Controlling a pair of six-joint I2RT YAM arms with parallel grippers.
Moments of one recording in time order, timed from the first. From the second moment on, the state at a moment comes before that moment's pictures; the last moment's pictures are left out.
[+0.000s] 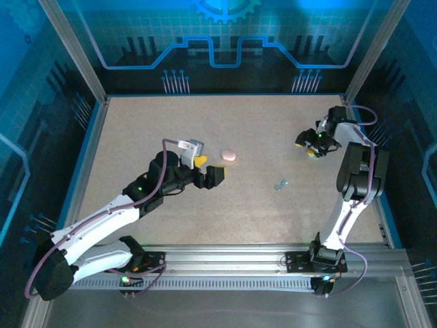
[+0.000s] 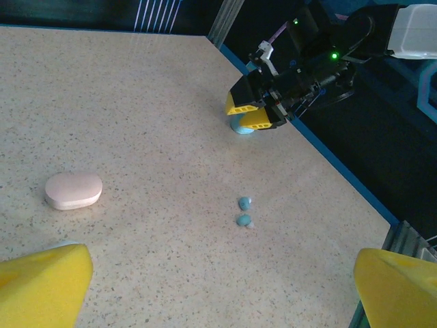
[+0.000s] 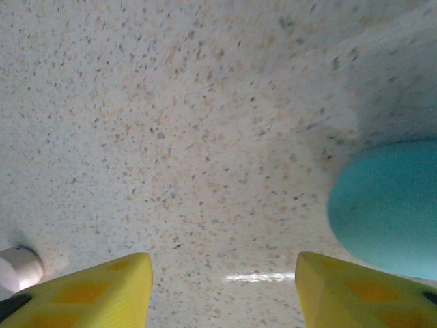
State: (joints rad) left arm -0.66 1.04 0.71 0.03 0.19 -0.43; right arm -0.22 1.96 1.42 -0.72 -0.41 0.29
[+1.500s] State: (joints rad) left arm -0.66 1.00 0.71 0.02 0.18 -0.42; right arm -0.27 2.09 1.57 -0.89 -0.39 0.11
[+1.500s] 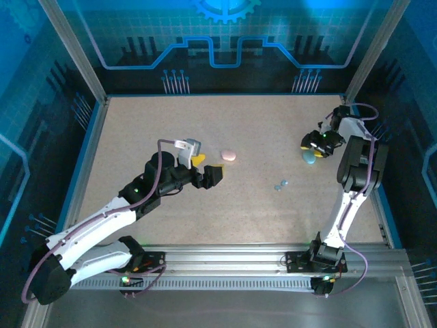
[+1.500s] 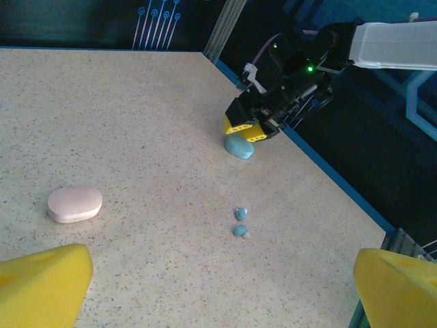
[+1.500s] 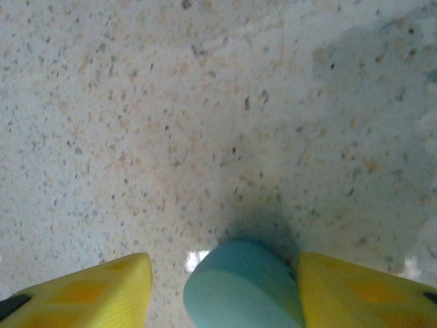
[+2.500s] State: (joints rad) left arm -0.66 1.00 0.71 0.02 0.19 -0.42; right arm -0.20 2.01 1.48 -0.84 -0.15 0.05
